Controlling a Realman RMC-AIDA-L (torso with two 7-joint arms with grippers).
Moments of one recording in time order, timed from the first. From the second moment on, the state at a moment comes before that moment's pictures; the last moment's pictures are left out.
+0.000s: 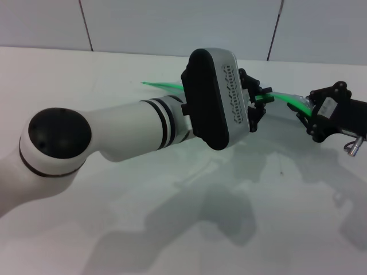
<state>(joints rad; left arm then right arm) -0.55 -2.04 -1.06 -1.09 1.46 -0.23 2.01 0.29 2.03 -1.44 -1.11 1.44 0.82 -1.91</state>
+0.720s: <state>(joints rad) -0.54 -2.04 -1.05 -1.09 1.45 -0.20 2.00 0.29 2.03 -1.44 -1.11 1.44 0.82 -1.91</state>
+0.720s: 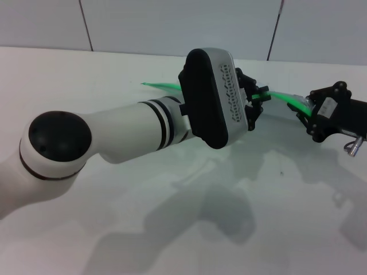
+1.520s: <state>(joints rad) -0.47 -2.03 -1.08 -1.03 1.41 -0.15 2.00 0.28 2.03 -1.41 -1.11 1.44 0.82 -1.91</state>
